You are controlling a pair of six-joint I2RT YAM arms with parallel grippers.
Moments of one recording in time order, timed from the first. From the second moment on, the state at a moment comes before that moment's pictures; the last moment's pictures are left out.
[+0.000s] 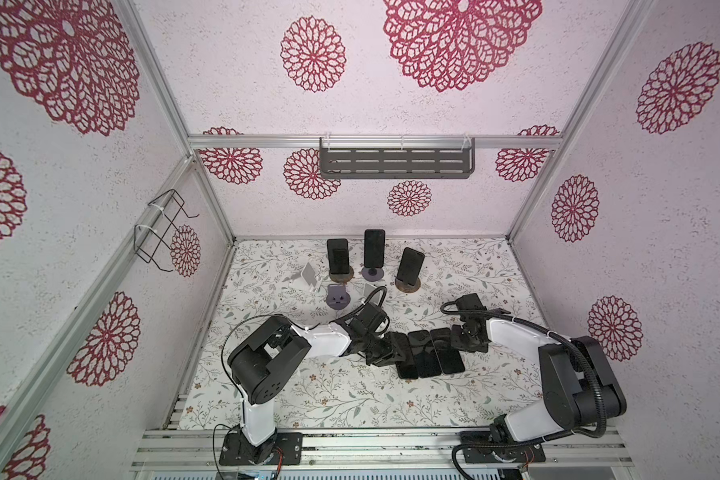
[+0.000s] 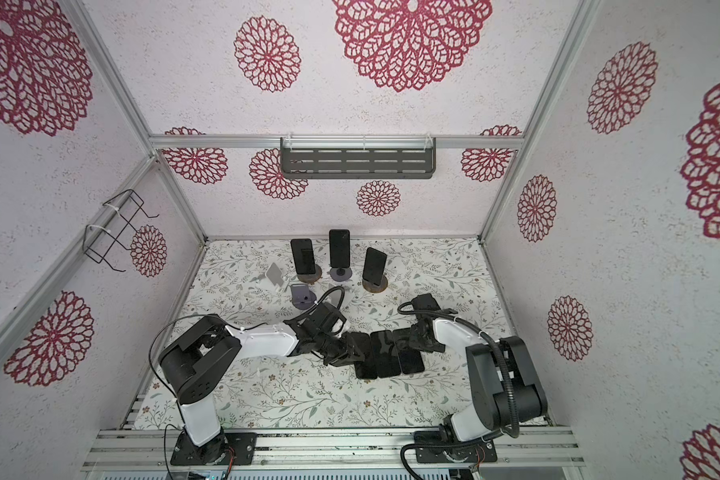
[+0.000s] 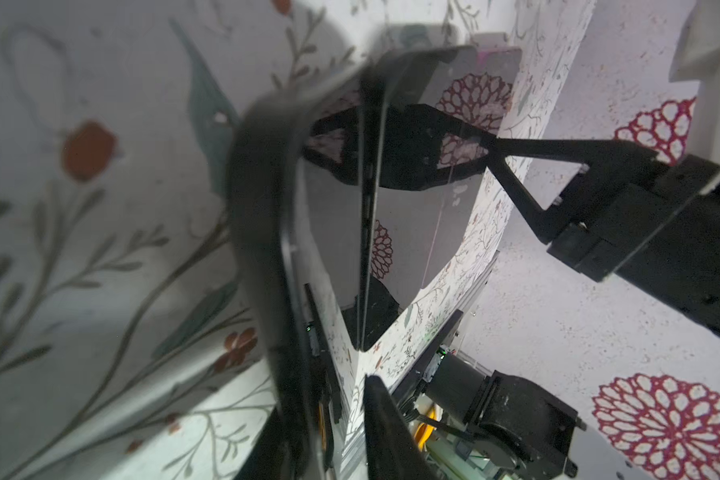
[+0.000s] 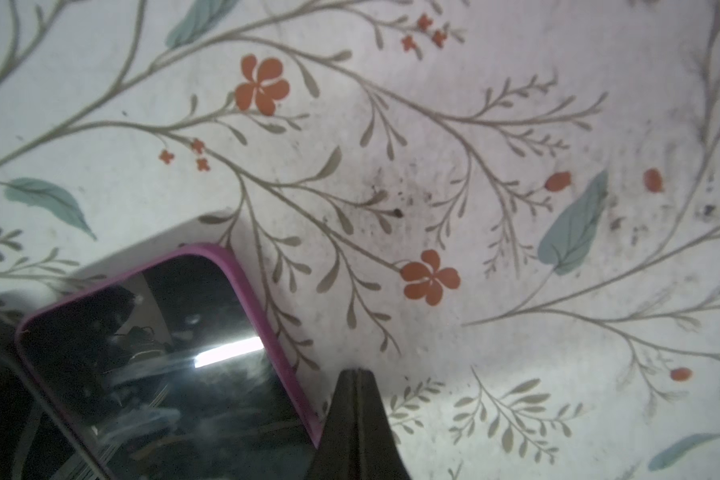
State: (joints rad) left arm -0.81 1.87 0.96 -0.03 0.57 -1.07; right arm 0.26 1.51 0.76 -0.58 0.13 0.44
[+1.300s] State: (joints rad) left arm -0.81 1.88 1.10 -0.30 0.52 -0.81; right arm 0.26 1.24 0.81 -0.59 0.12 0.34
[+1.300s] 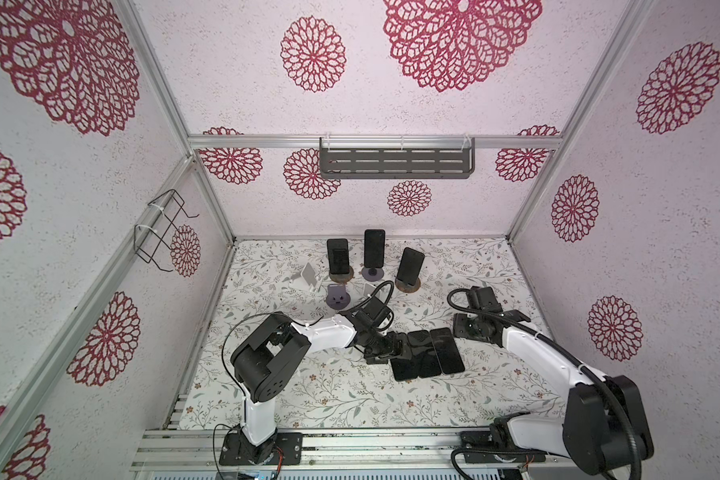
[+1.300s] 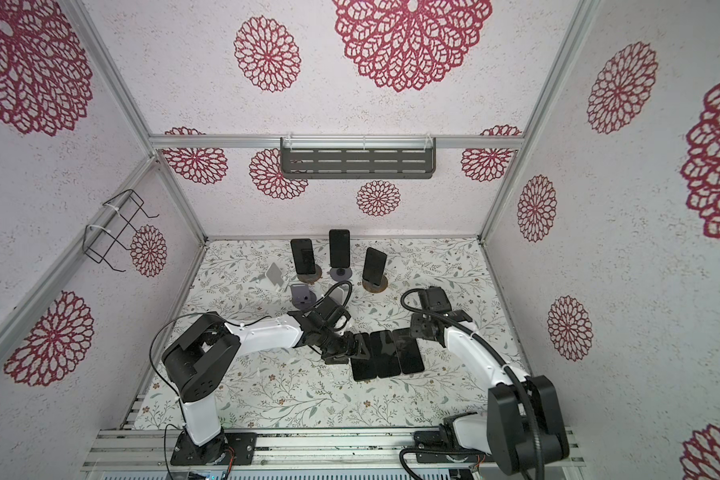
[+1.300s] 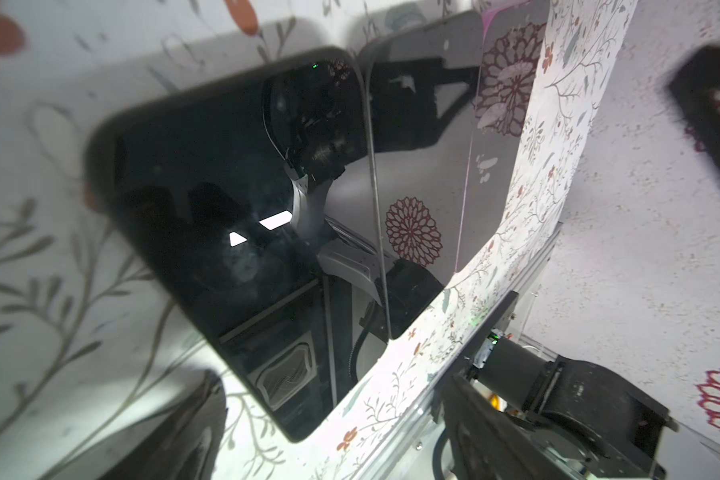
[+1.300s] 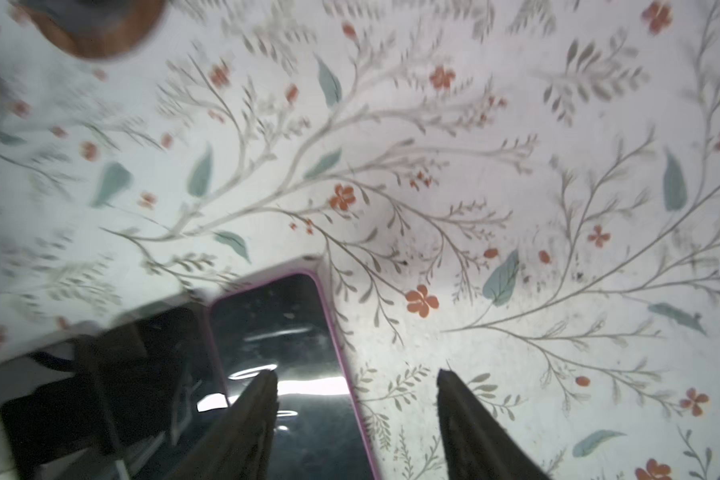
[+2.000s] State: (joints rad) left arm -0.81 1.26 0.82 -0.16 0.17 -0.53; right arm 0.25 1.25 0.99 -0.29 -0.16 -0.02
